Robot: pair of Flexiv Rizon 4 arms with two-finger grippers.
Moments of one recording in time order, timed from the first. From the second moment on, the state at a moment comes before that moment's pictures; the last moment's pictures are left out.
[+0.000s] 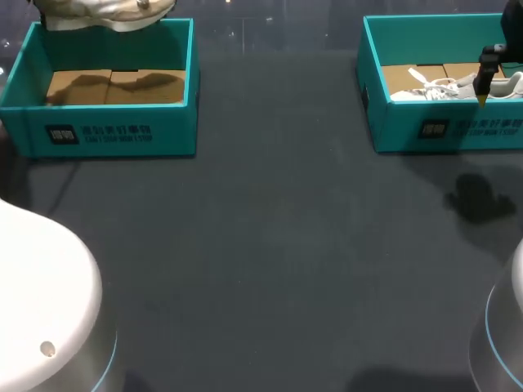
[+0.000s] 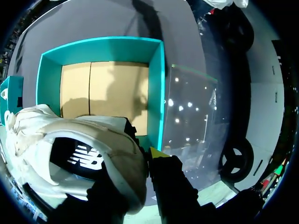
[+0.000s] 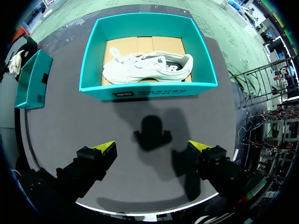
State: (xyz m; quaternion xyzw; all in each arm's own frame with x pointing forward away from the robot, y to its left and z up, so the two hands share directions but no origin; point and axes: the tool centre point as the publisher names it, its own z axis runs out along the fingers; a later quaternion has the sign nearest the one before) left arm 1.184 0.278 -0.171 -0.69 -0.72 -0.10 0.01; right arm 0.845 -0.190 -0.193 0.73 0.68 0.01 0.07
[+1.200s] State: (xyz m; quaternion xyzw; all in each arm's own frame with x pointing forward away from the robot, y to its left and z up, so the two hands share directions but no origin) left arm 1.000 0.140 -0.112 -0.69 -0.72 -0.08 0.05; right arm 0.845 -0.190 -0.193 0.73 0.68 0.01 0.07
